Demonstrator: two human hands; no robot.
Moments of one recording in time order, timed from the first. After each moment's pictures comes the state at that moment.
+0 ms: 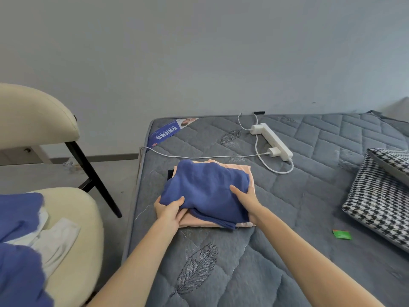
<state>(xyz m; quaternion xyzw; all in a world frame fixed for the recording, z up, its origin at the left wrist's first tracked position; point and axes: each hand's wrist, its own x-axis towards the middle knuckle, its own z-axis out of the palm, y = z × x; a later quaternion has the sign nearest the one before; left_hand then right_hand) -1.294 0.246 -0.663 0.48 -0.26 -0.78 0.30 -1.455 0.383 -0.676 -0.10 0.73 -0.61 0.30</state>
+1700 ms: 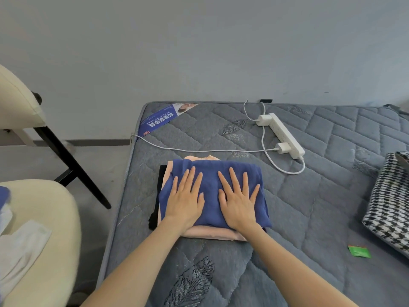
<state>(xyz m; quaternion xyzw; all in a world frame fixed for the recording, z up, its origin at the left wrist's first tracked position) -1.355 0.226 -0.714 0.26 -0.96 -0.08 0.05 -1.466 0.346 -0.727 -0.37 0.92 -0.10 0.01</state>
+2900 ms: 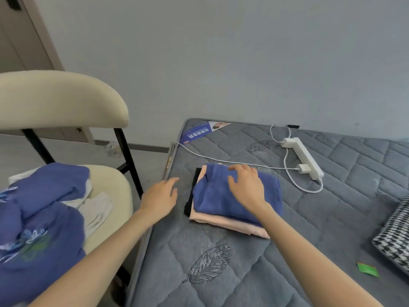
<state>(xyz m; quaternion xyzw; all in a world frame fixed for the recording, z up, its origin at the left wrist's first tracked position) -1.205 0.197 -0.625 0.39 -0.90 -0.16 0.08 -1.399 0.330 -0.588 -0.42 0.88 -0.22 0.02</state>
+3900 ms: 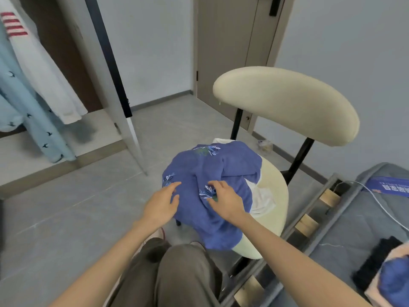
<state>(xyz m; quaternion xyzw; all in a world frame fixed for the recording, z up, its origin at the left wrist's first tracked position) -0.811 0.195 -0.647 0.72 -0.62 -0.23 0.21 -1.004 0.130 -0.669 -0.79 0.56 -0.10 0.22</state>
